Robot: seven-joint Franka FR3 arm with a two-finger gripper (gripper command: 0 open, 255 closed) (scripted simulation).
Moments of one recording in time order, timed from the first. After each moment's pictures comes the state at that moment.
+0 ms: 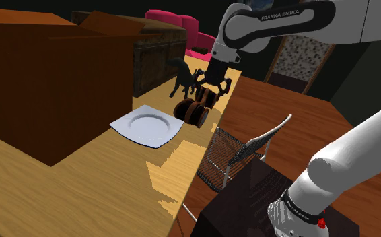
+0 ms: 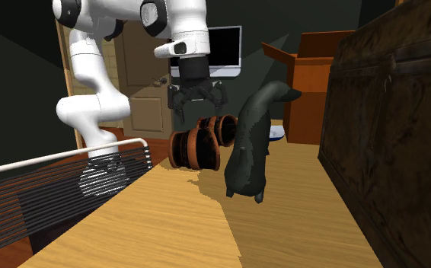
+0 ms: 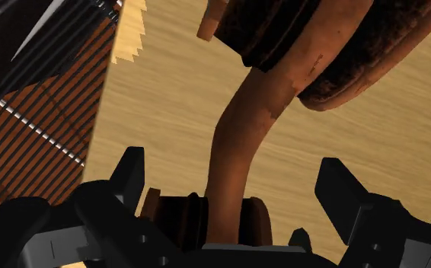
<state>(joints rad) -0.22 -0.24 0.25 -2.18 0.19 1.97 0.86</state>
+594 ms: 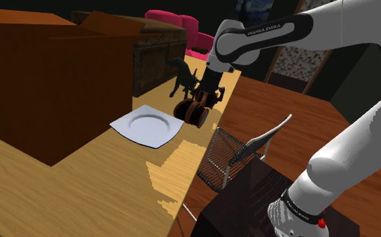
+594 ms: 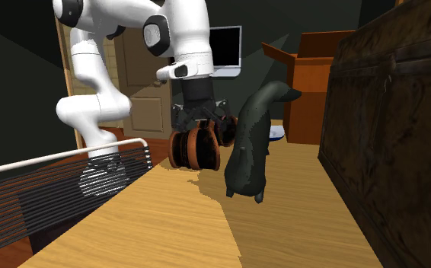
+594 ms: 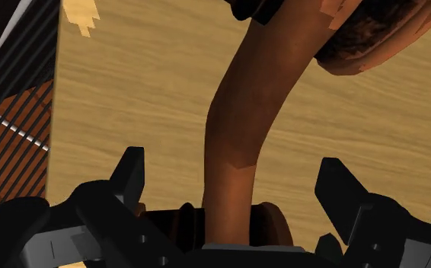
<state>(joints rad) -0.24 -0.15 0.25 -2.21 0.17 2.11 0.92</state>
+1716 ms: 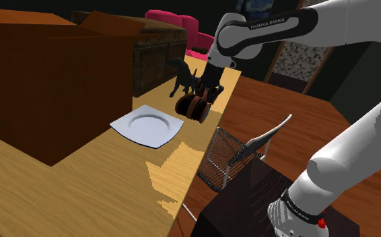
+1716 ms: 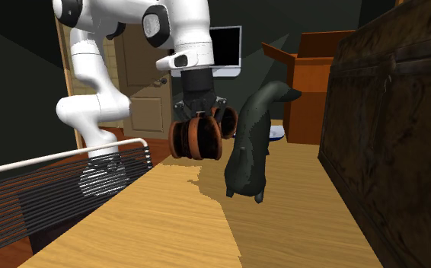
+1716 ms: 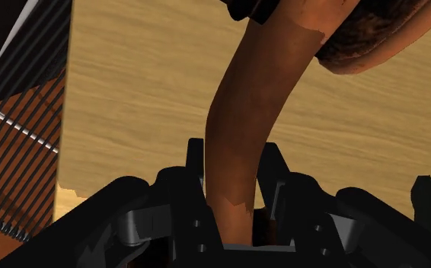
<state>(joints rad) -0.24 -0.16 0.25 -2.18 0.17 2.06 0.93</state>
